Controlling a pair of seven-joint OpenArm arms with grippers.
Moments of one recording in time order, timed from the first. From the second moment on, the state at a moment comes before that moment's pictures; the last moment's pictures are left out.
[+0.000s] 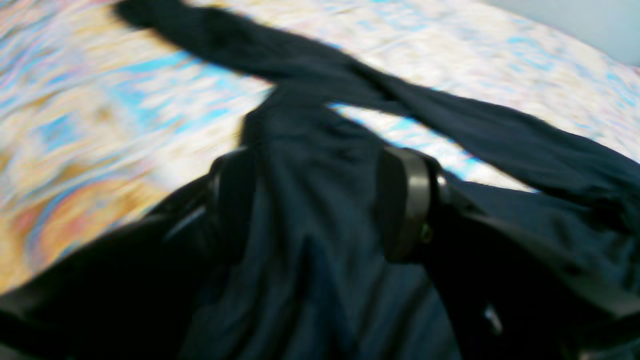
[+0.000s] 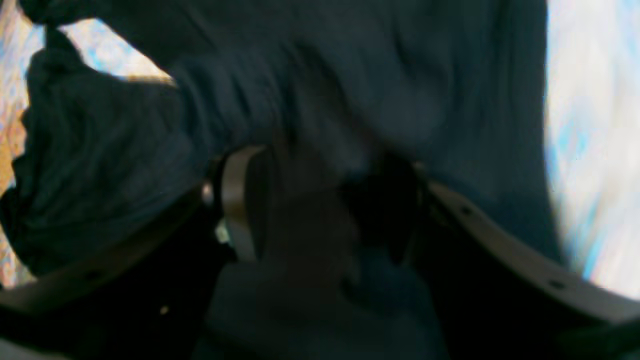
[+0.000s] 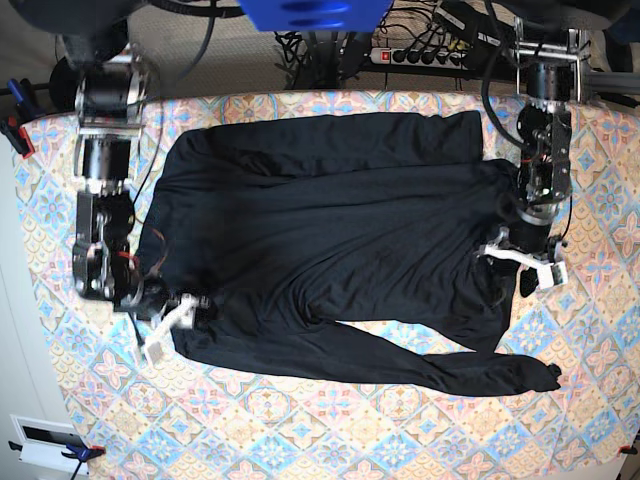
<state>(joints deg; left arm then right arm) -1.0 -24.0 -2.2 73.2 -38.3 -6.9 7.3 28.4 18.9 -0.6 65.9 41.7 19.7 -58.5</state>
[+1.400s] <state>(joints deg) 21.0 -18.5 -14.0 85.2 -38.2 -6.9 7.4 43.3 12.6 -9.5 16.7 9.6 20.9 -1.9</state>
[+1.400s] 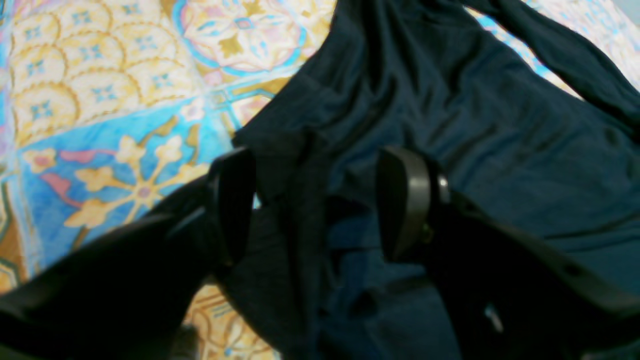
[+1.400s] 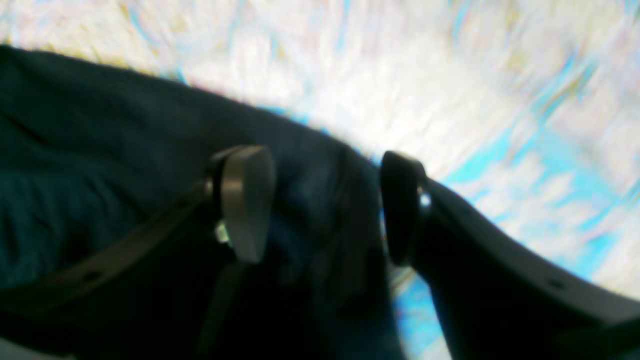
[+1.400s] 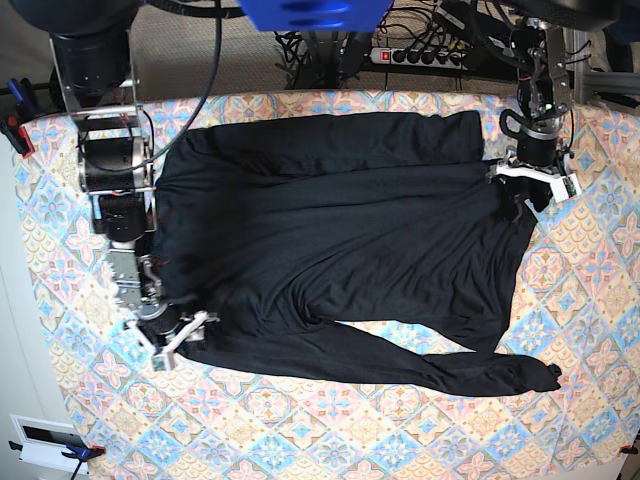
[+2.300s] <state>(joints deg) 21.9 -16.4 -14.1 88.3 -38.0 -7.2 9.2 13.7 23.5 35.4 60.9 22.5 20.3 -42.3</state>
